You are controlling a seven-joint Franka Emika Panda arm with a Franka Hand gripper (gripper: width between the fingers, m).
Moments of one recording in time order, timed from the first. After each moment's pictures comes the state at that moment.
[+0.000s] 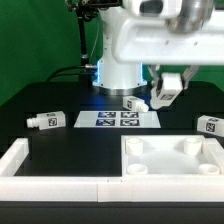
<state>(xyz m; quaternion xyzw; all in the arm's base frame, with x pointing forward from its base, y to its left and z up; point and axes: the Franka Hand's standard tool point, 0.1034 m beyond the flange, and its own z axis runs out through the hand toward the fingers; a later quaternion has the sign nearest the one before) 0.592 0.061 0.166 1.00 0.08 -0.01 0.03</state>
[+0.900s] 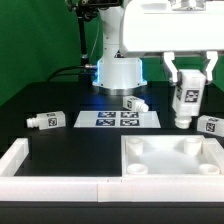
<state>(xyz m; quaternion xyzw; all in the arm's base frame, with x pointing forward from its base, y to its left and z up) 0.640 0.087 0.169 0.95 0.07 0.30 -0.01</state>
